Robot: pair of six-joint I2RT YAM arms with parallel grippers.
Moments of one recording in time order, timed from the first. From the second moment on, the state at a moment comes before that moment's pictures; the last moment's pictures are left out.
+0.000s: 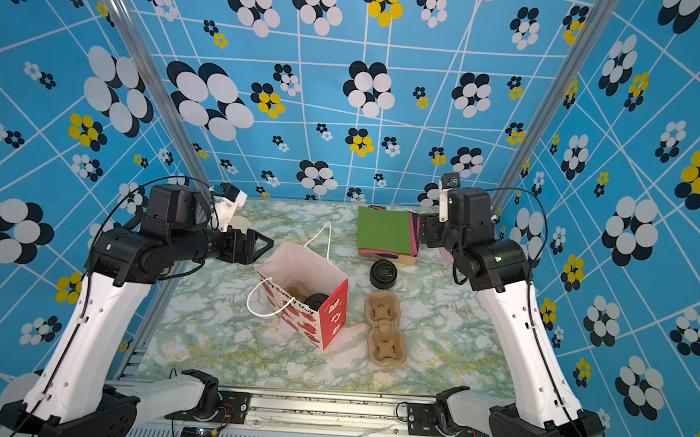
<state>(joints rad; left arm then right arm) -0.26 1.17 1.65 -1.16 0.36 -0.16 0.28 1.29 1.69 -0.95 0.30 0.01</state>
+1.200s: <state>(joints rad) -0.25 1.10 1.44 -1.04 0.43 -0.16 0.03 2.02 2.19 -0.90 0.29 -0.03</state>
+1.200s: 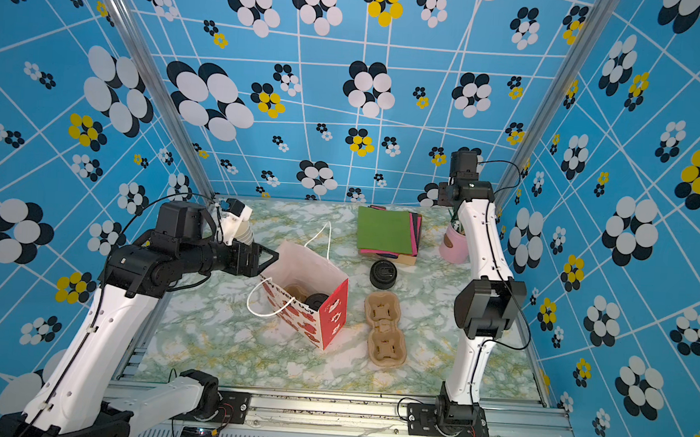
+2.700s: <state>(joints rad) -0.24 1.08 1.36 -0.98 0.46 -0.16 -0.10 1.76 1.76 -0.88 0.20 0.07</state>
